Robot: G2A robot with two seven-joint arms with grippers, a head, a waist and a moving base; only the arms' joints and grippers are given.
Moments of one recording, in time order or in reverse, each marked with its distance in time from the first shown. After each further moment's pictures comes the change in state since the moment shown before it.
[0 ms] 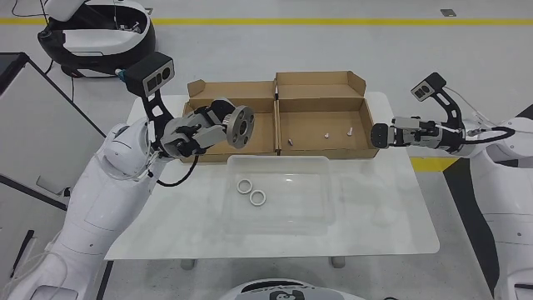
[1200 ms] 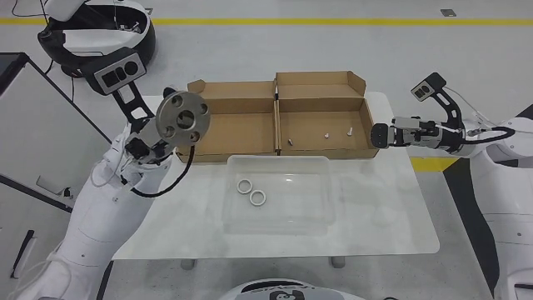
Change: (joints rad) left arm 0.064 -0.022 -0.038 -0.099 -0.283 0.000 0.000; right arm 0.000 0.000 0.000 0.000 0.000 0.000 0.000
